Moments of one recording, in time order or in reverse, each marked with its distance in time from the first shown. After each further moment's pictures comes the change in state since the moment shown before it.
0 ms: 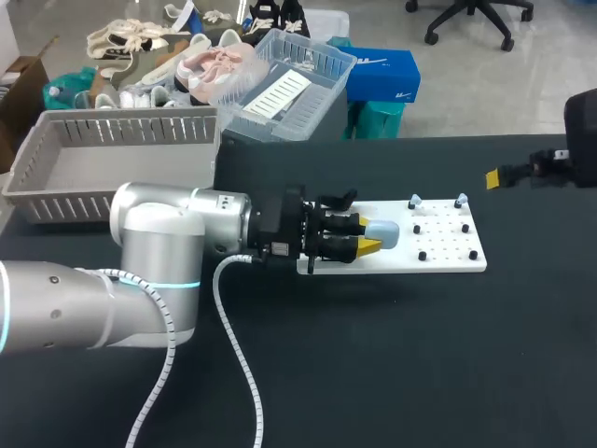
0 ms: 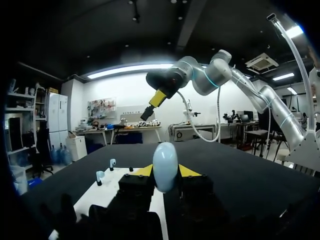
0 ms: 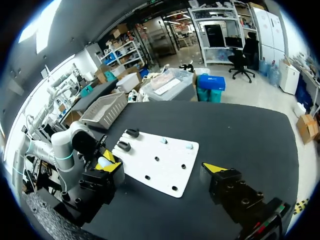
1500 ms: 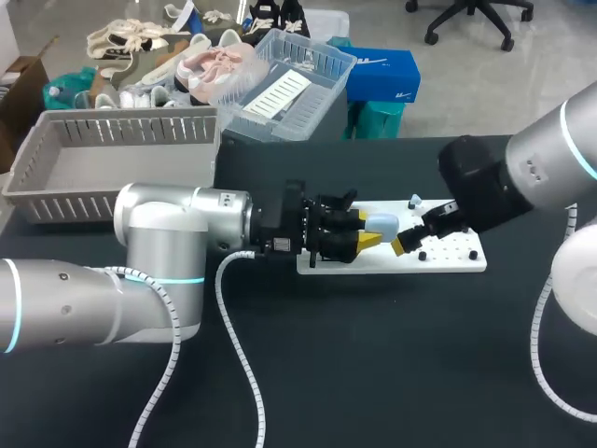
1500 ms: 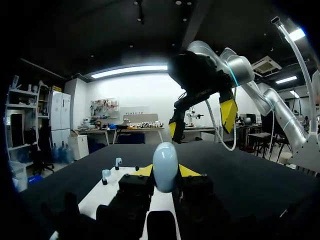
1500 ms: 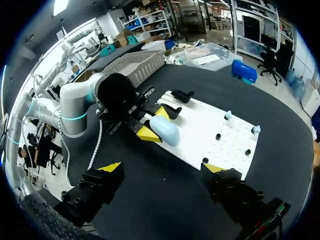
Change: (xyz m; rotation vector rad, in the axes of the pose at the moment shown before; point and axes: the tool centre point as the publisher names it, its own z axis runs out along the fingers) left arm 0.003 0.015 0.000 -0.019 -0.015 -0.019; right arm 0.065 0.117 0.066 -0.082 0.251 -0.198
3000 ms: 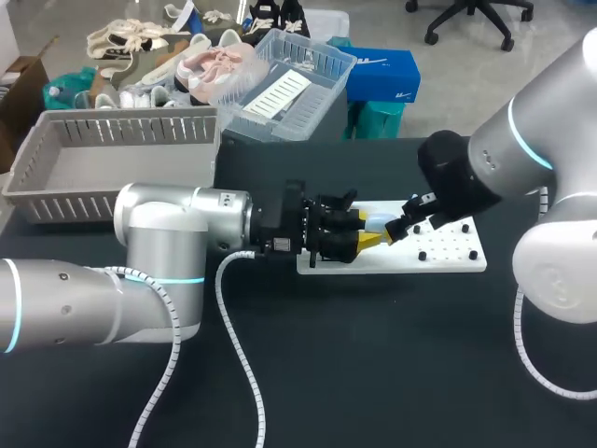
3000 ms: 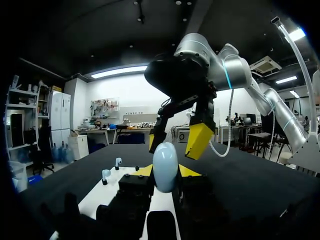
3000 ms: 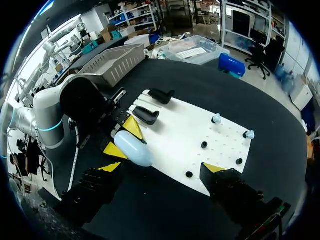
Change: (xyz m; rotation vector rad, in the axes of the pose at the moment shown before) left arm 0.000 0.000 0.000 0.000 0.000 0.000; right arm -0.020 -0.032 0.032 0.126 0.049 0.050
